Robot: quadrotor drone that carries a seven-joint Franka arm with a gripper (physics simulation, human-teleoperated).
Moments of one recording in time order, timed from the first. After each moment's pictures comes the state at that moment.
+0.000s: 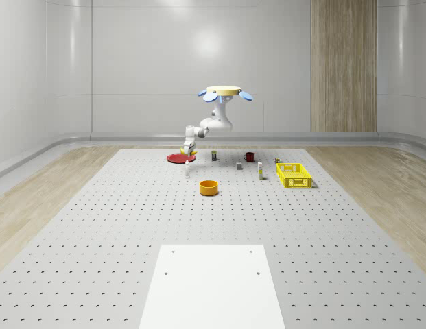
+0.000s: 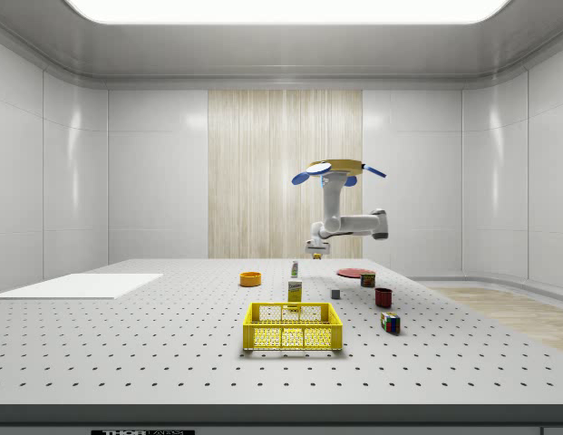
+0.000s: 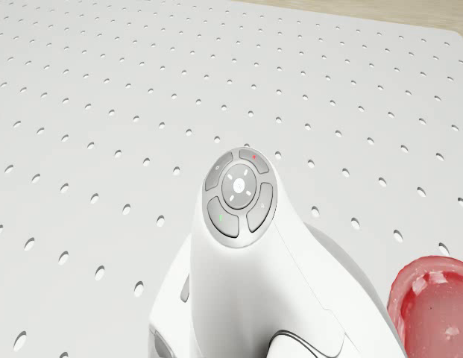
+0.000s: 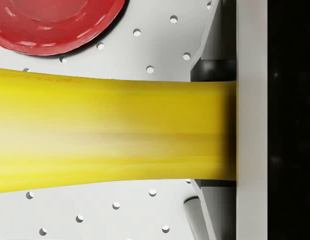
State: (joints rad) arm -1.18 -1.63 1.33 -2.86 -1.79 1.70 -0.95
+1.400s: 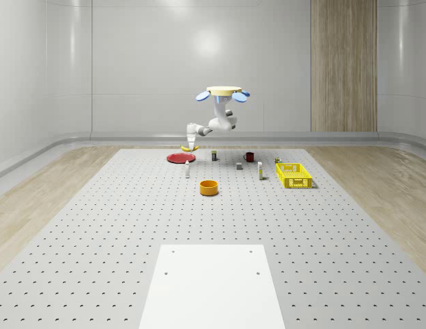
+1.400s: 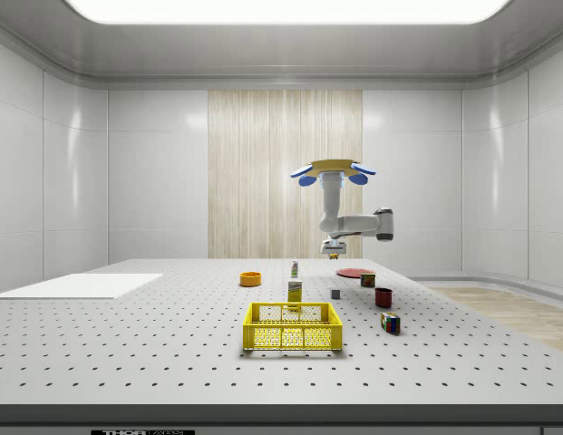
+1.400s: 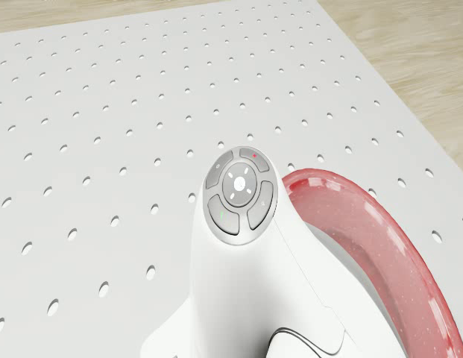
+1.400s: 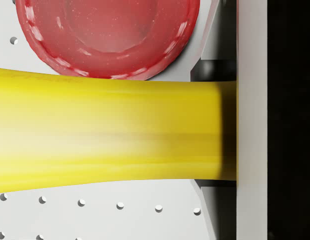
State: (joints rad) arm -1.18 -1.64 1.33 -2.85 -1.78 1.71 -1.79
